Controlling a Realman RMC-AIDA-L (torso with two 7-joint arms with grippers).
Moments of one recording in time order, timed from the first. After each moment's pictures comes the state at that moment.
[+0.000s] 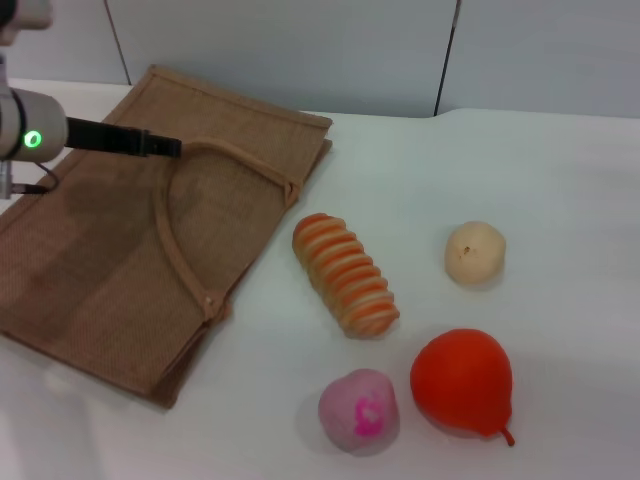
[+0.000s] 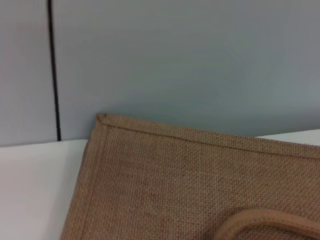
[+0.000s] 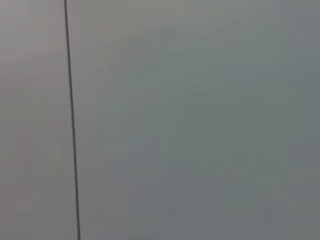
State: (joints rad) left arm -0.82 -2.03 0.46 0.72 -0.46 -1.00 0.96; right arm 0.54 2.01 0.40 -0.15 -1.94 -1.36 0.58
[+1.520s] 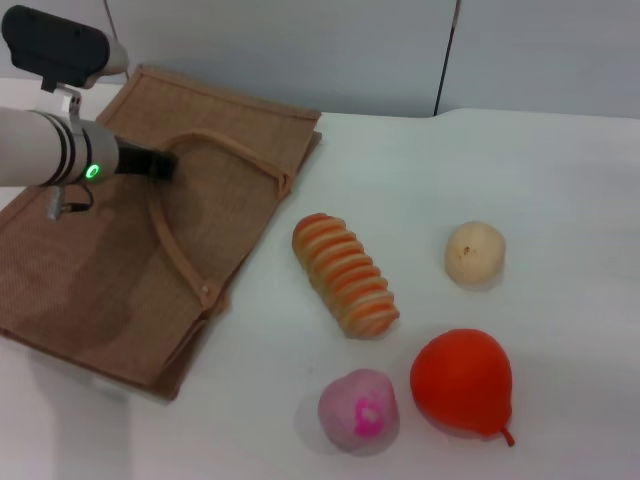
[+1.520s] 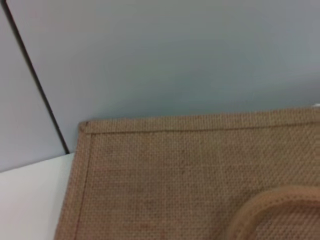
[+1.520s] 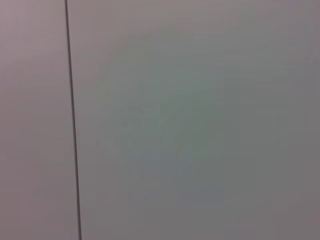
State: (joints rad) left arm -0.85 -2.04 0.71 0.47 -0.52 -0.55 1.02; right arm 0.54 2.01 0.40 -0.14 -1.94 -1.36 0.58
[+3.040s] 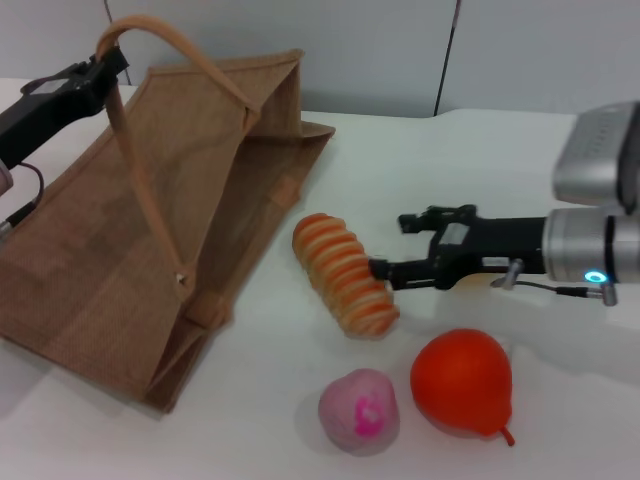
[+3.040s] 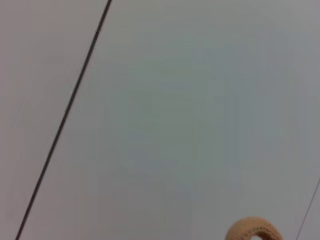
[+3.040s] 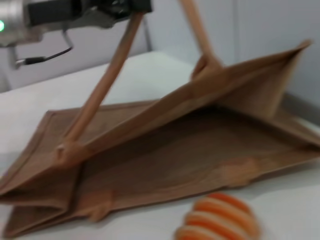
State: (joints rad) left arm -0.50 -2.03 0.56 0.48 -1.73 -1.20 1.81; right arm 0.93 2.02 -0.14 -0.13 -2.59 -1.14 1.17
